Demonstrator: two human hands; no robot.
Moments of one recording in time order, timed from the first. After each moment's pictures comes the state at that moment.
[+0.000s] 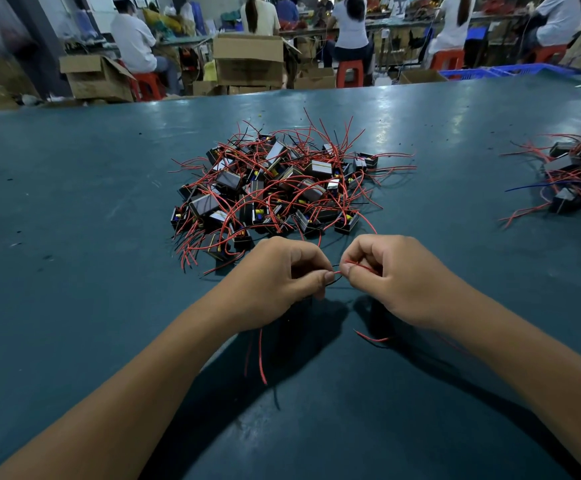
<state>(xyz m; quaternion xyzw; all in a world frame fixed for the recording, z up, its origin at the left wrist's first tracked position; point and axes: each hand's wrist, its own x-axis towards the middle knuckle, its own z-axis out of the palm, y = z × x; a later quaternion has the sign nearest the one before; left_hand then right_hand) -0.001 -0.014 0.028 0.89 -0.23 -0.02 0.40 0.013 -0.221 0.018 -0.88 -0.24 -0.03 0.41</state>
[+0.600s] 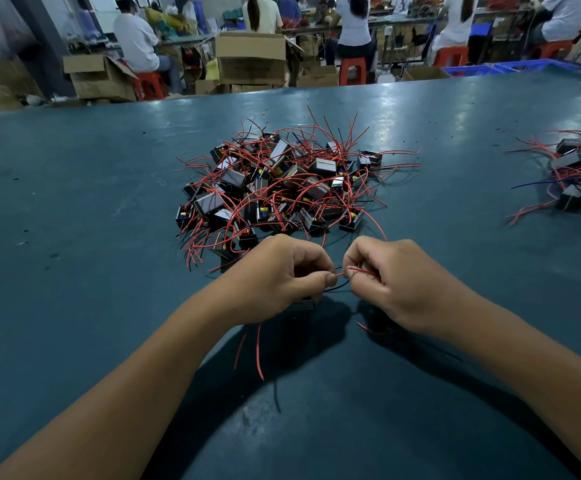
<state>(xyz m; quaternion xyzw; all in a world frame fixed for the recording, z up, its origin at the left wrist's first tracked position) 0.002 -0.007 0.030 0.88 -0.25 -0.07 0.40 0.005 -0.216 0.021 -0.89 -0.29 -0.04 0.35</state>
